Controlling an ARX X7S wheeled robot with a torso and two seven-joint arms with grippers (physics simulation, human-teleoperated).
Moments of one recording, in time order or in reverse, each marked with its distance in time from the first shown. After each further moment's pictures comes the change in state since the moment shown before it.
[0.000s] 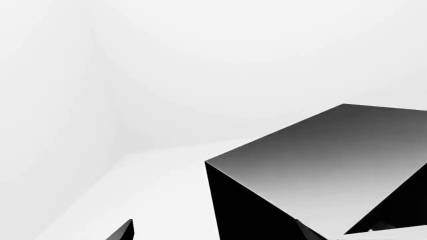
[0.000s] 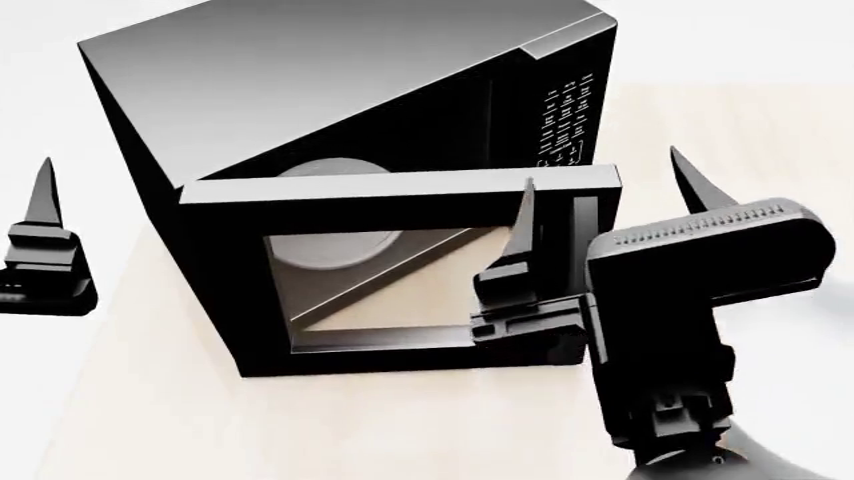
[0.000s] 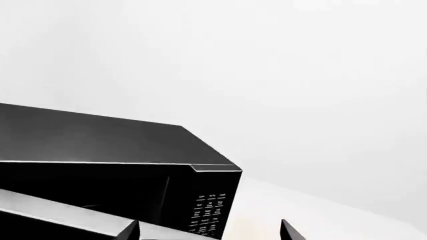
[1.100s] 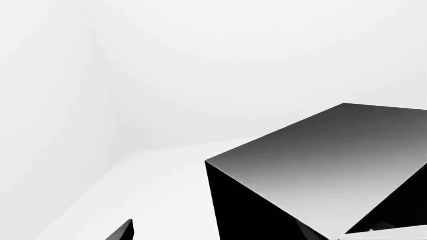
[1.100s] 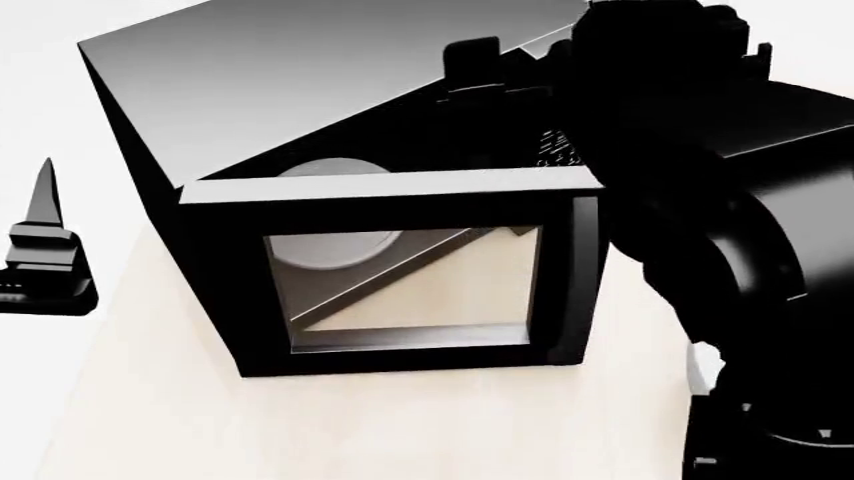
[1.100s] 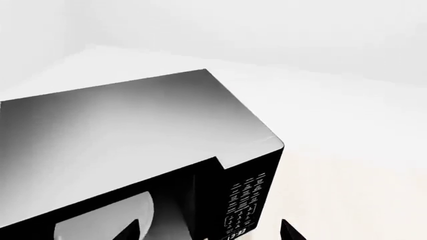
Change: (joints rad) left arm 0.002 -0.009 0.001 -0.008 -0.020 0.011 -0.017; right arm 0.777 -0.218 0.091 0.490 0.279 0.817 -0.018
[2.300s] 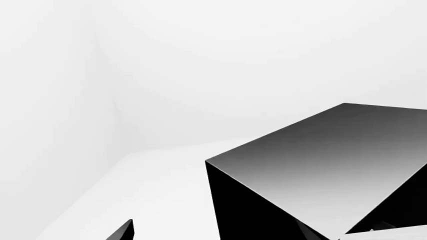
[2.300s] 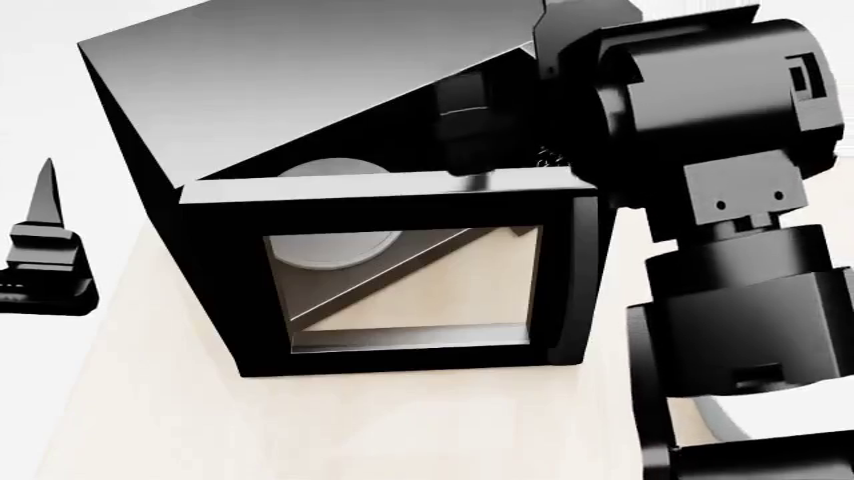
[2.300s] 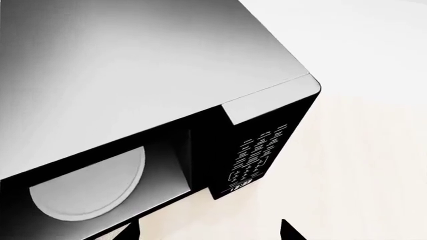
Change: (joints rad) left arm 0.001 -0.010 0.002 -0.007 -0.023 0.008 -0.019; right arm 0.247 -0.083 -0.254 0.717 -0.081 -0.184 -0.173
